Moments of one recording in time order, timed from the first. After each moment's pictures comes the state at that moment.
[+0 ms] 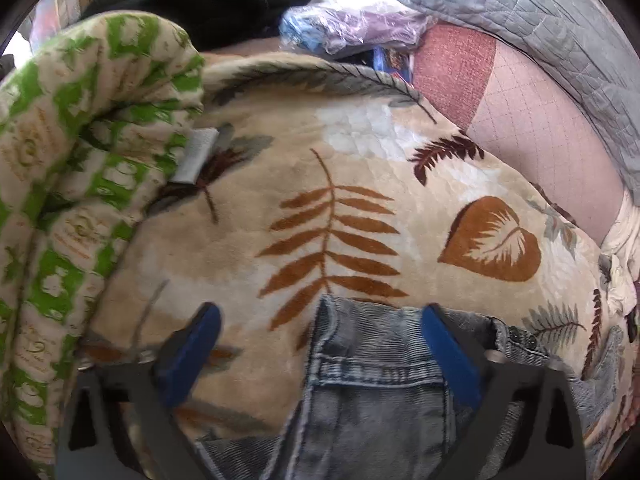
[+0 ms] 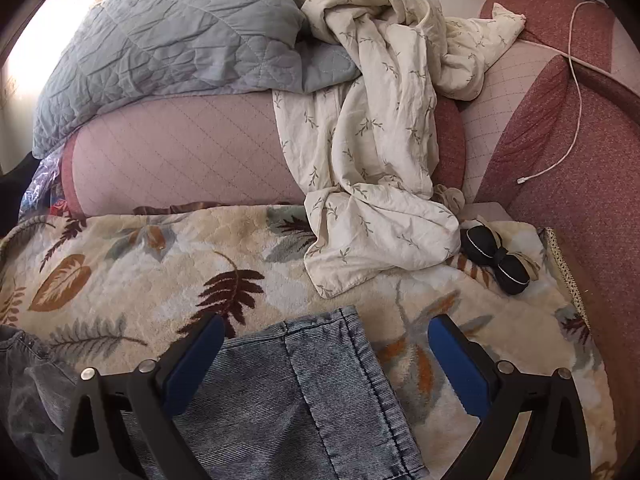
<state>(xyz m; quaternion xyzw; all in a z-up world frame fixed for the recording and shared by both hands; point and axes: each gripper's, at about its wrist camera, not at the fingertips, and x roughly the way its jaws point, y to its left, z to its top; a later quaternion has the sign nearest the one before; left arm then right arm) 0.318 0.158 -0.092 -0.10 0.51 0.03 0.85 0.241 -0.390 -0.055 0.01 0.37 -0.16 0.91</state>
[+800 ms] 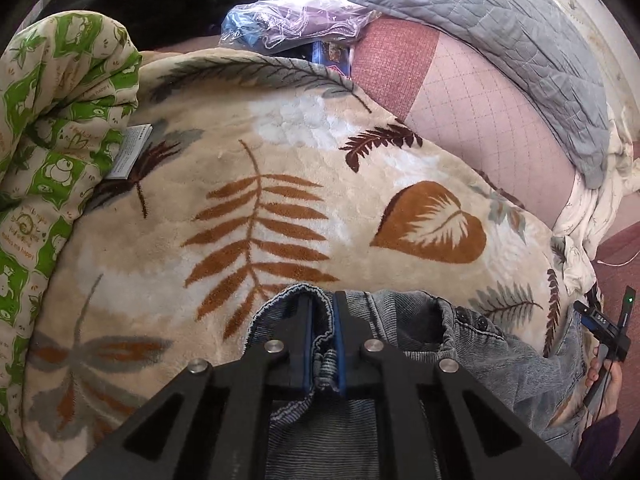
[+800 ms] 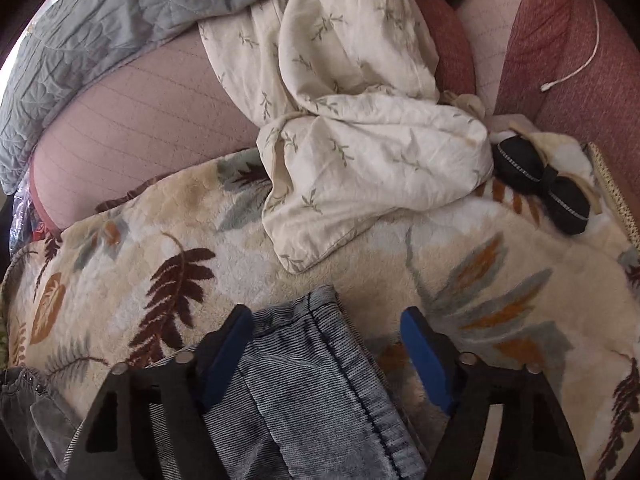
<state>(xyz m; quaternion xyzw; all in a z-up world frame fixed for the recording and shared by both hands) 0.312 0.142 -0.094 -0.13 0.49 -0.06 0.86 0.286 -0.452 -0.123 0.14 0.45 -0.13 0.87</state>
